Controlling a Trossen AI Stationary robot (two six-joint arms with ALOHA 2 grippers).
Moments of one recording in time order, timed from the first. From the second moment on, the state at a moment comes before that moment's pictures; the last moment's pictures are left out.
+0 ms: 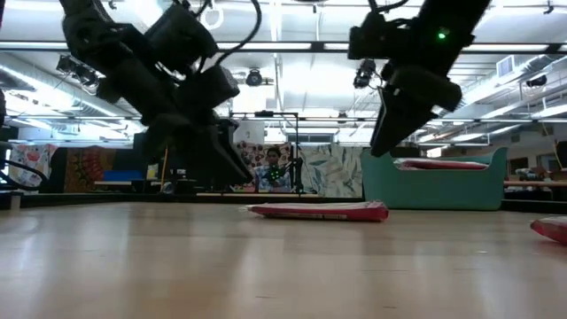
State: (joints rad) left arm -0.05 1.62 0.60 0.38 -0.07 0.25; right arm 0.34 1.71 1.14 -0.73 0.59 0.45
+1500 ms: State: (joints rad) left arm -0.15 1.84 0.67 0.46 -0.40 0.44; right arm 0.41 1.72 1.11 -0.52 0.65 0.41
